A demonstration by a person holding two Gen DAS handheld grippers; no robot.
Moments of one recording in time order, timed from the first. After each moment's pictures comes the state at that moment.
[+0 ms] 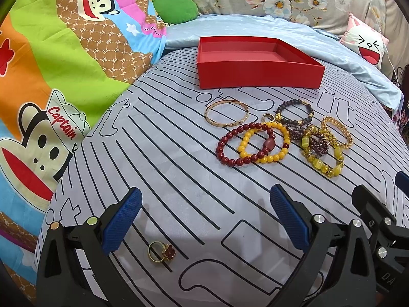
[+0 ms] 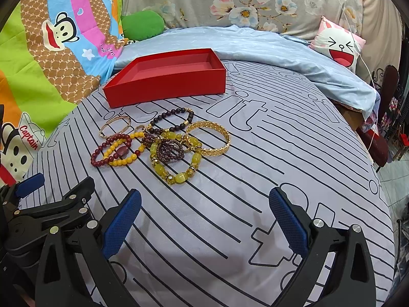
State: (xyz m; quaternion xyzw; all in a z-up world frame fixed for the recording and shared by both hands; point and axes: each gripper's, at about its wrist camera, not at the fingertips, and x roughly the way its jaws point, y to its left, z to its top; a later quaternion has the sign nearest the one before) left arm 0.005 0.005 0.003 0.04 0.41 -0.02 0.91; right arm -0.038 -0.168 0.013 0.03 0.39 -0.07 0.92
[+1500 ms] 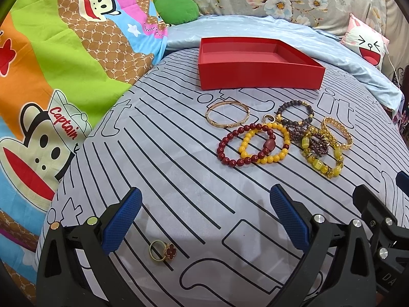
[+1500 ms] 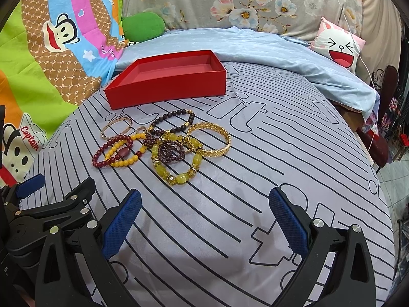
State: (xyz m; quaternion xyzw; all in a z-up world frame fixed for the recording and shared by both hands) left arm 0.001 0.006 0.005 0.04 0.41 -0.02 0.91; right arm -0.038 -0.166 0.017 0.03 0.39 -0.06 0.92
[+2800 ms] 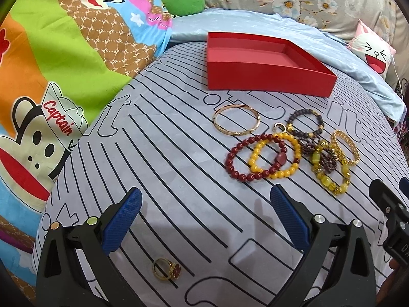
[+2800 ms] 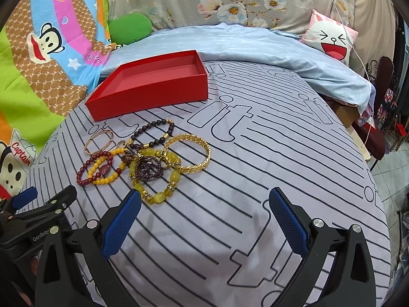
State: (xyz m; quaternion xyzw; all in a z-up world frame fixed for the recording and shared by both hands) left arm 0.027 0.013 0.002 0.01 0.43 -0.01 0.90; right arm -0.013 -0.196 0.019 0.05 0.40 -0.08 0.91
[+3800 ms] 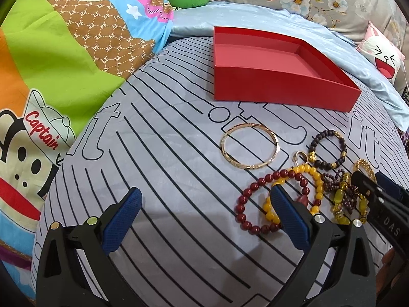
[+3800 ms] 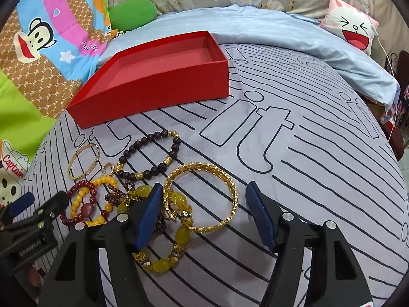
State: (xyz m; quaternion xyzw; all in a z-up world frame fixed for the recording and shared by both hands) left arm 0.083 0.017 -0.007 0.00 0.45 0.00 0.89; right arm 0.067 -0.196 -0.011 0.07 0.44 -0.05 0.90
